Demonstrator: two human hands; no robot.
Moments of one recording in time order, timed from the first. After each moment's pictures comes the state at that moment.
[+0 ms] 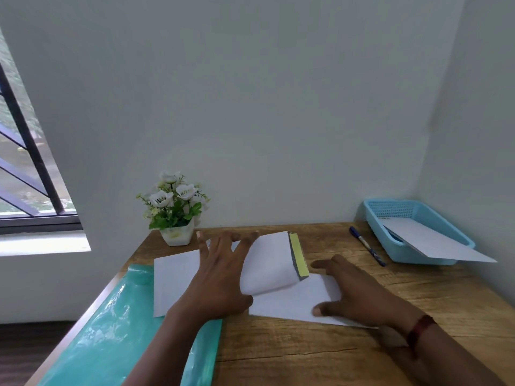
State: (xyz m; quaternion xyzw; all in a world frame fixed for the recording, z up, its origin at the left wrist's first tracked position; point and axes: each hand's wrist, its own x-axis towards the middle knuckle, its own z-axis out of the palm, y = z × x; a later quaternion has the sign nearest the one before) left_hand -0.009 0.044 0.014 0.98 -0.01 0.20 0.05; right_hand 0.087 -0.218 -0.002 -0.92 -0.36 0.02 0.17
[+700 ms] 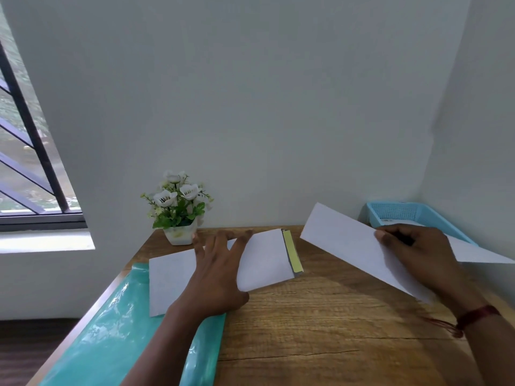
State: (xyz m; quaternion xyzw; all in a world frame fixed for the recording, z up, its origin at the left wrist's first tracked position) left_hand -0.006 0.052 0.012 0.98 0.02 0.19 0.05; right_hand 0.111 -0.277 0.042 -0.86 -0.16 -0.20 0.44
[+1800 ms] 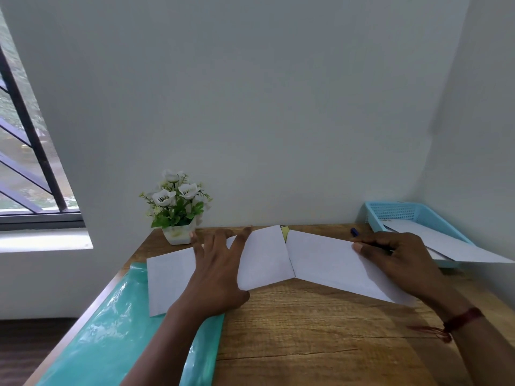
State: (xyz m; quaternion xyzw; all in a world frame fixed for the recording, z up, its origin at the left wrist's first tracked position) left_hand -0.006 0.048 0.011 0.98 0.04 0.21 0.03; right_hand 0.104 -0.262 0.034 -0.84 -0.27 -0.18 0.42
